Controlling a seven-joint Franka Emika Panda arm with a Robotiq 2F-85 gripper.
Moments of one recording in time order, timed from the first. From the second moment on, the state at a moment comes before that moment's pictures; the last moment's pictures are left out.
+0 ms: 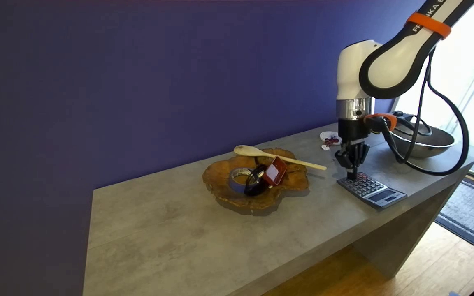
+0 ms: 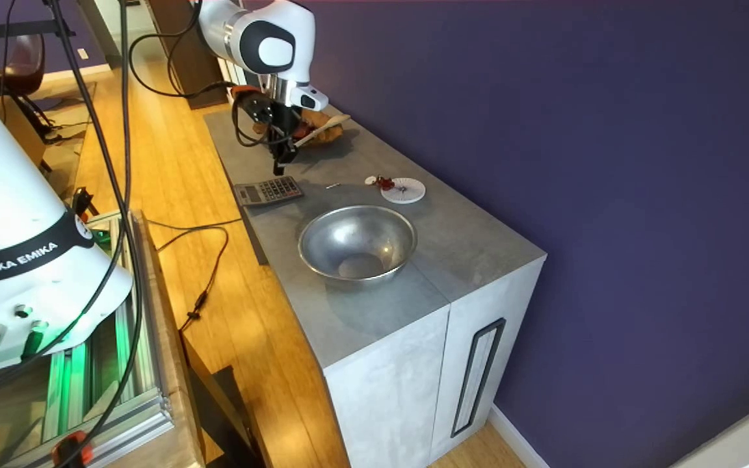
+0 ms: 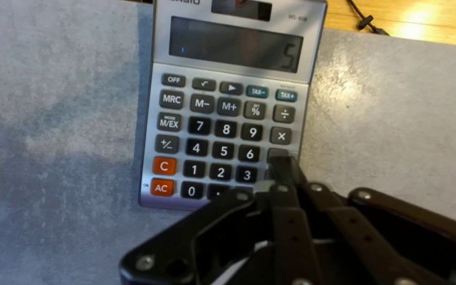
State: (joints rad) arm 0.25 0.46 0.19 -2.28 0.16 2.49 0.26
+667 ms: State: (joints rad) arm 0.25 0.48 0.19 -2.27 0.16 2.52 0.26
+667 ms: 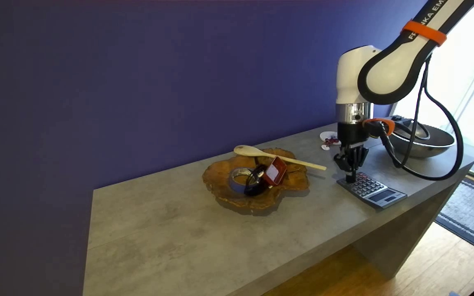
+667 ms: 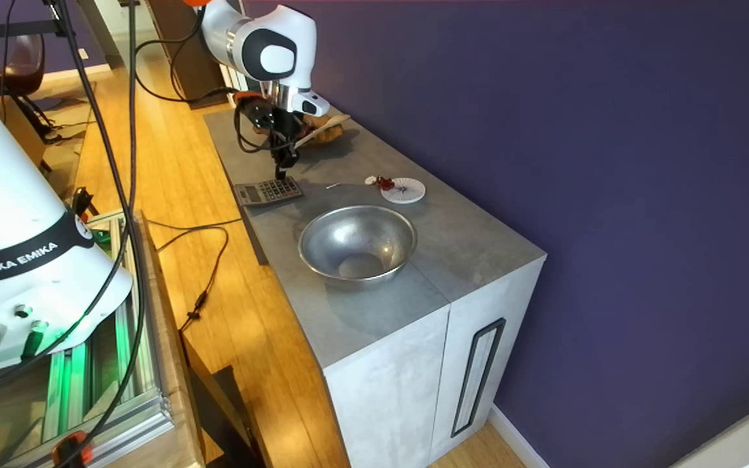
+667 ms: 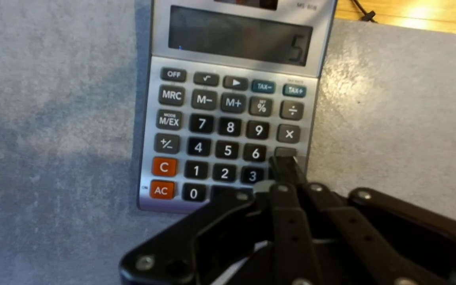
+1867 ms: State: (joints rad) arm 0.27 0.50 0.17 -2.27 0.15 2.51 0.27
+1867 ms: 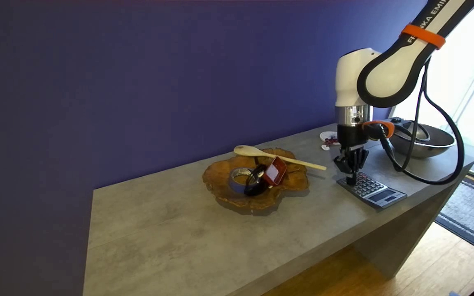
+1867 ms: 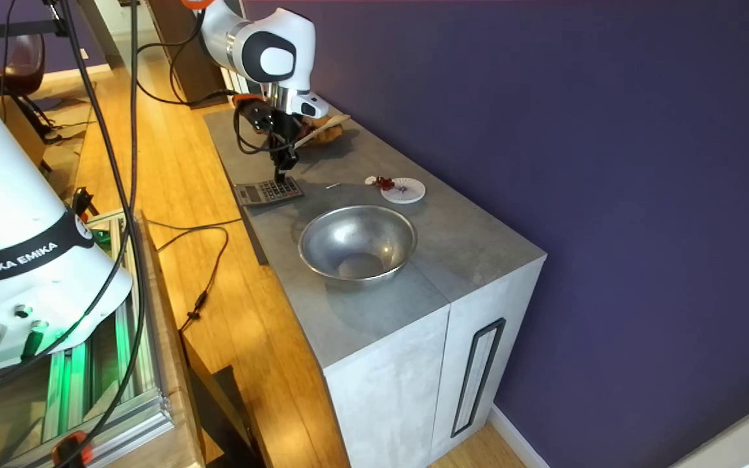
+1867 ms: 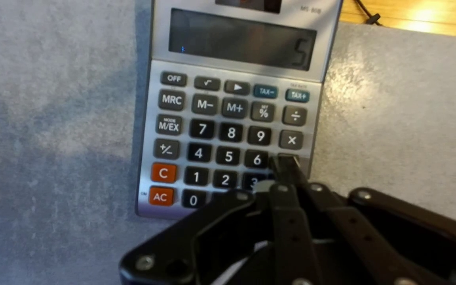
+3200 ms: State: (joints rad) arm 0.25 0.44 0.16 -2.31 0.15 2.50 0.25
